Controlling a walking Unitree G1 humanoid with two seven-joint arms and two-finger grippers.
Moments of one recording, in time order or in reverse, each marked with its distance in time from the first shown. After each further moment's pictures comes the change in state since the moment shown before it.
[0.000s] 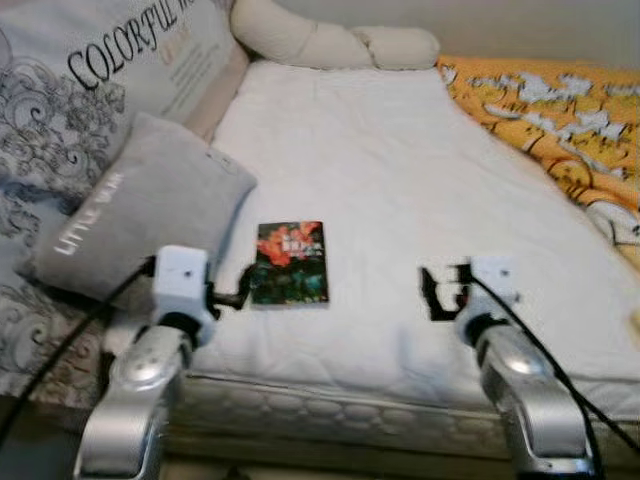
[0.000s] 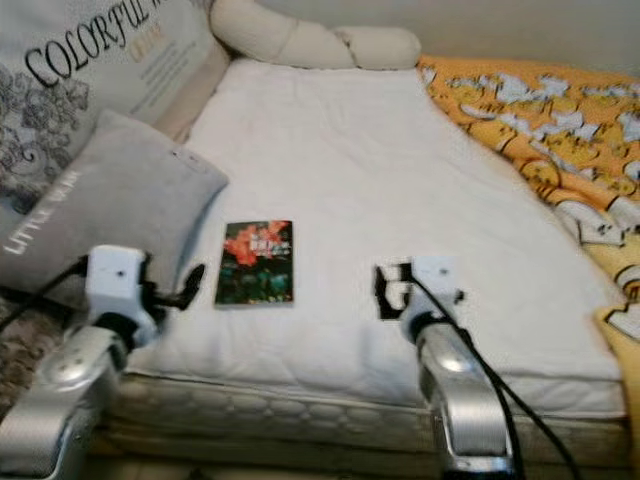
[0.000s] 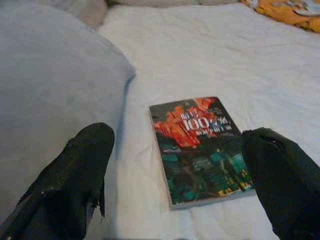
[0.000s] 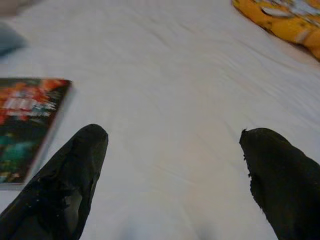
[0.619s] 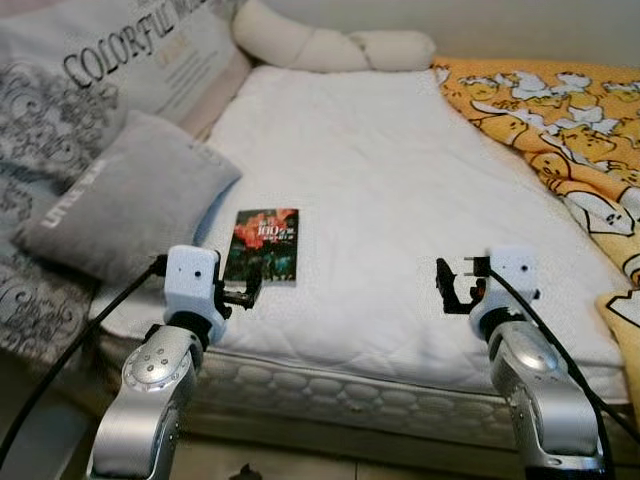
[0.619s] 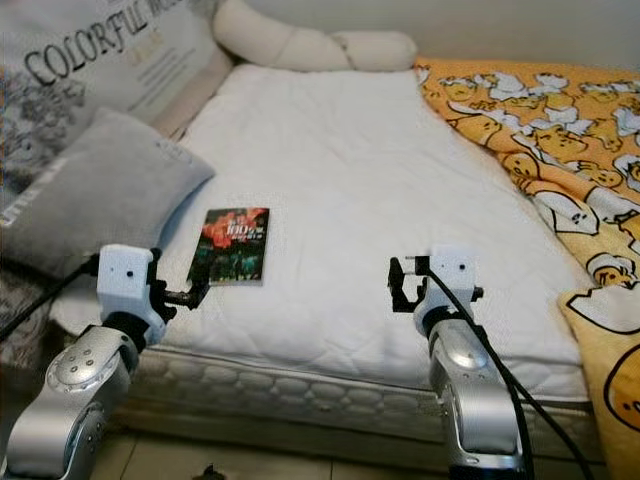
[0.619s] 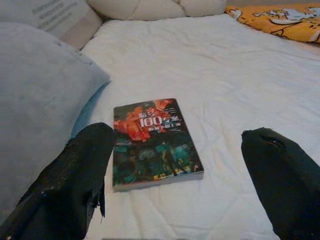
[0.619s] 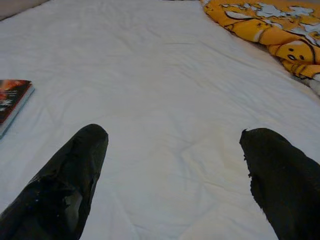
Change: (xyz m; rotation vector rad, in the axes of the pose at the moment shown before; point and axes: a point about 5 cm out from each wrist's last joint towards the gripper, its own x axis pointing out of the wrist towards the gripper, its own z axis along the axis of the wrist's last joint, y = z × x) left arm 0.001 -0.009 0.002 0.012 -0.039 -0.025; right arm 0.000 -0.013 0.004 0.013 -0.015 -0.077
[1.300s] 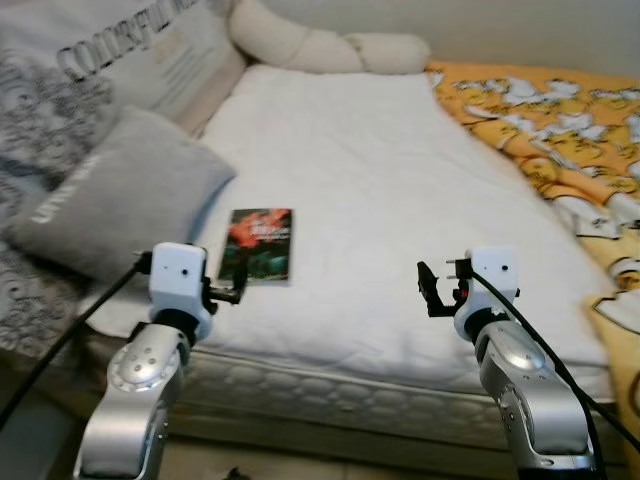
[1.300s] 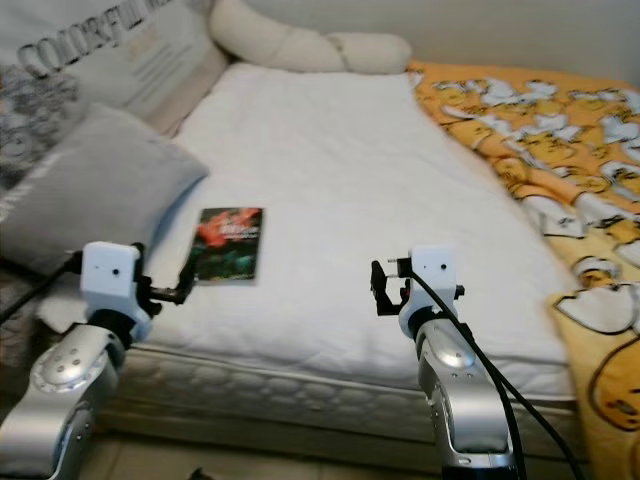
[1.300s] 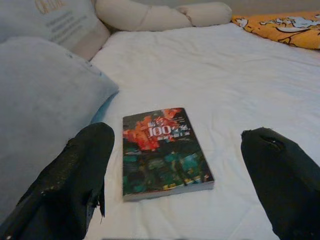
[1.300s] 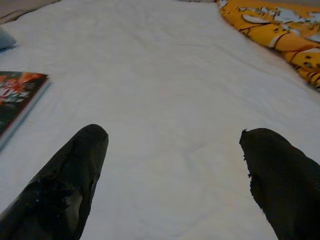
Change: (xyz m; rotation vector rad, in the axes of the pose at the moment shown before) left arm -0.002 0.012 0.004 0.045 -0.028 0.044; right arm 0.001 0.013 0.002 -0.017 0.003 0.076
